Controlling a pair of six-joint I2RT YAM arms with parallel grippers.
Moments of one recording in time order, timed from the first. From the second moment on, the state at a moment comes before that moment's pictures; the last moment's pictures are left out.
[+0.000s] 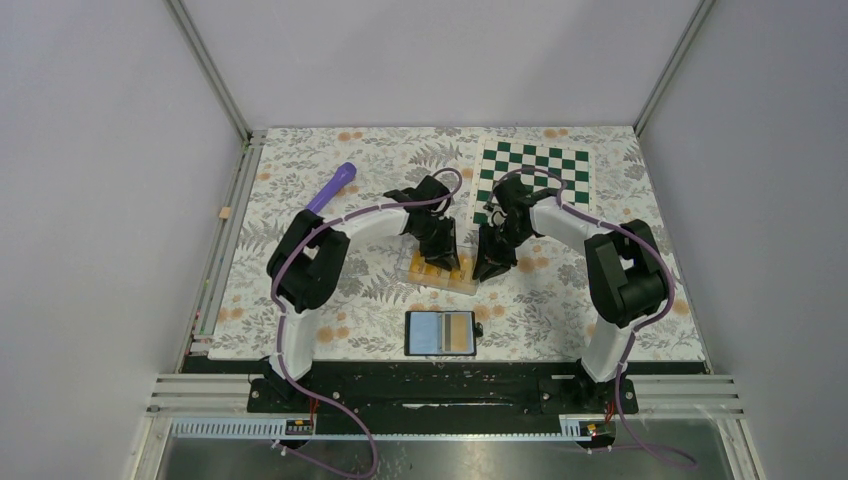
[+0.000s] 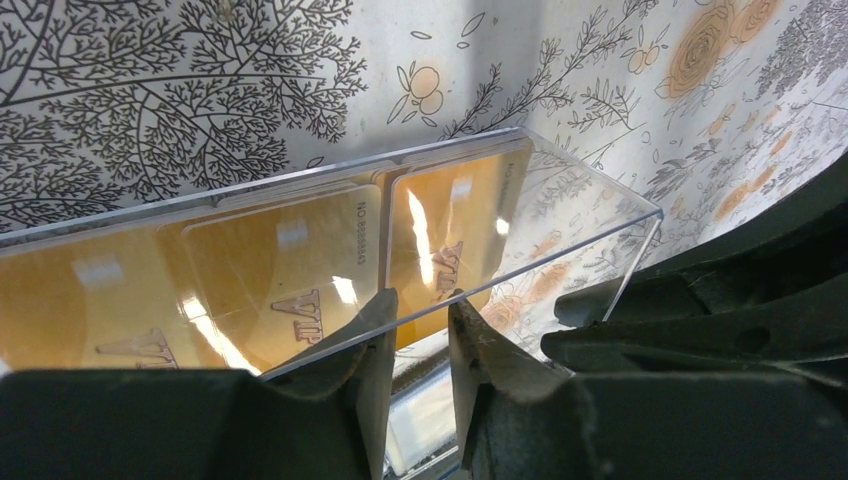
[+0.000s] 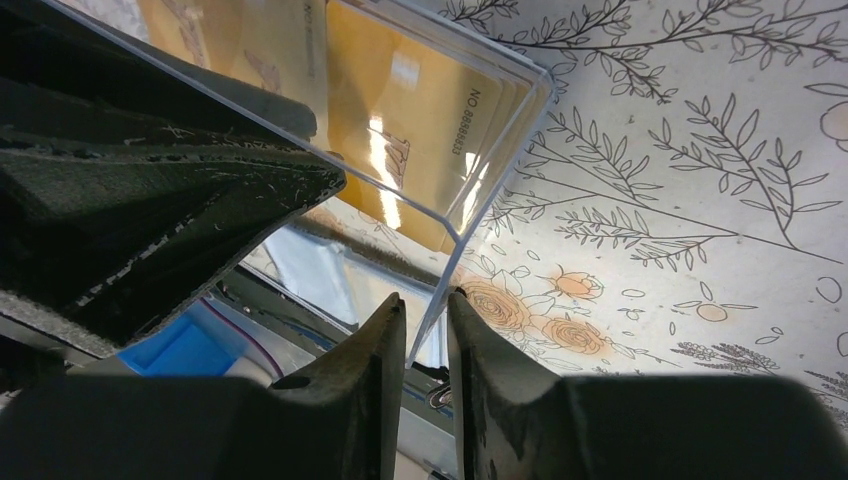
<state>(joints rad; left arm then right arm) -0.66 2.05 1.46 -0.56 0.42 -0.67 0.41 1.82 1.20 -0.76 -0.49 0.46</state>
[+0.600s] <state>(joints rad) -0.74 2.06 1.48 -0.64 0.29 -0.63 0.41 1.81 1.16 -0.73 -0.51 0.49</state>
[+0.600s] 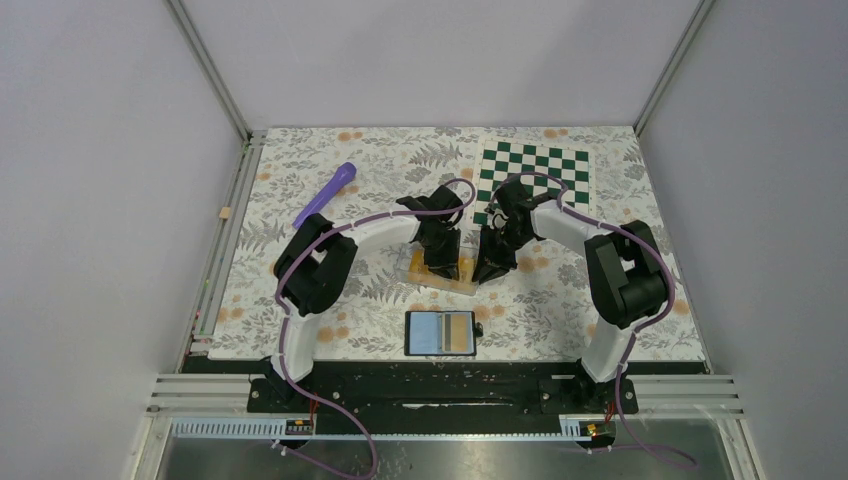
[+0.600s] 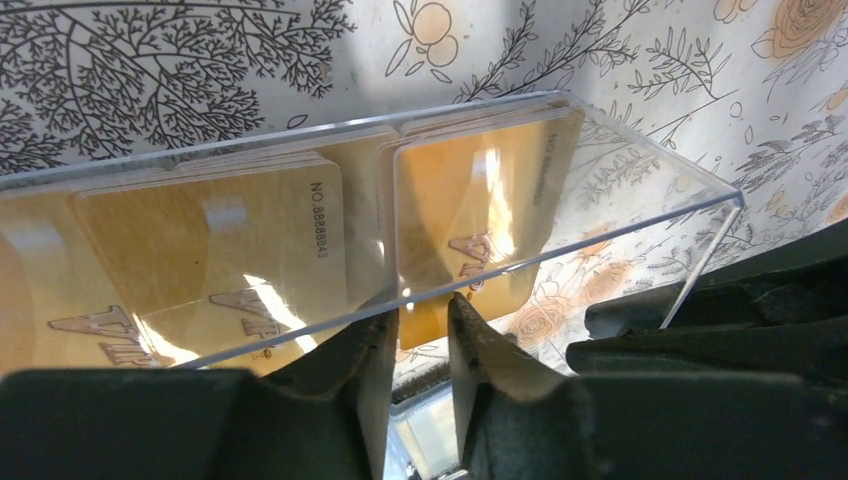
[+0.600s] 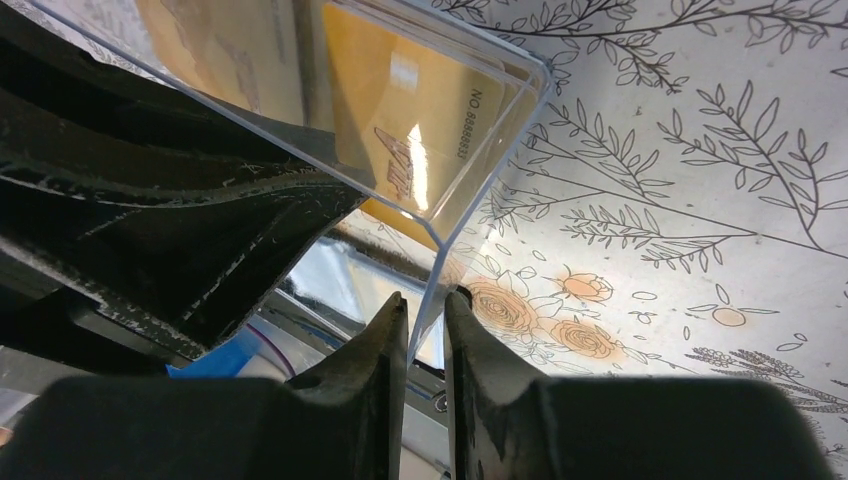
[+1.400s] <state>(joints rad) -0.78 2.01 1.43 -0.62 0.25 -0.65 0.41 1.78 1.11 -0.71 -0.52 0.50</state>
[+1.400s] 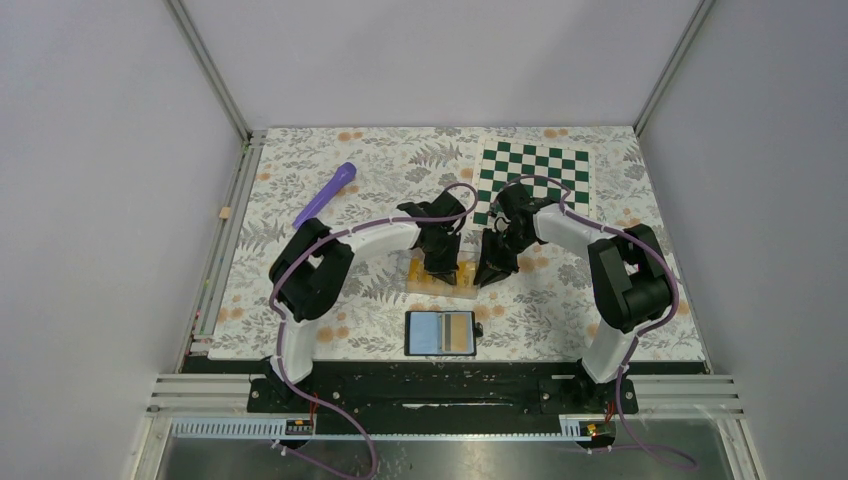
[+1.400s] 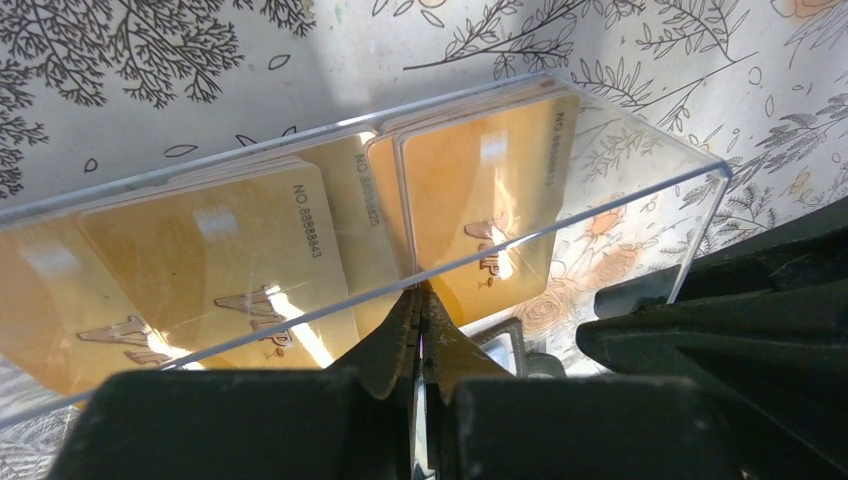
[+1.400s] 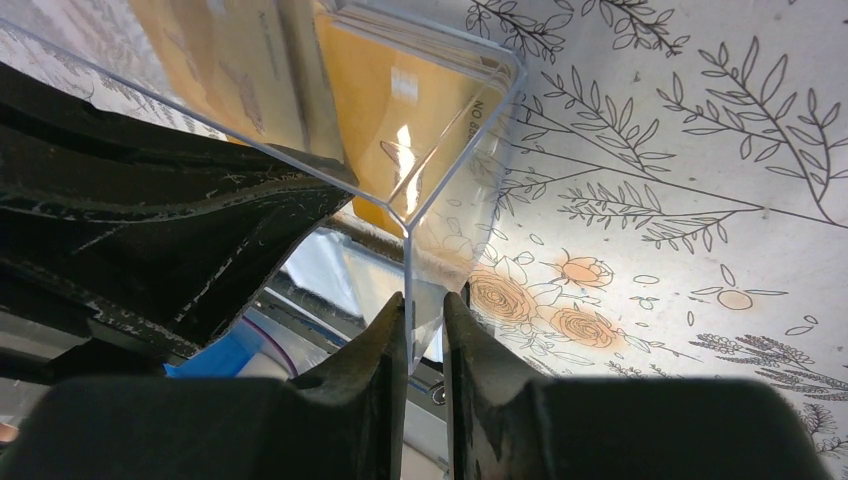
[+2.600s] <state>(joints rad) -0.79 2.05 1.51 -0.68 0.18 -0.62 0.41 1.78 1.11 -0.71 -0.53 0.50</state>
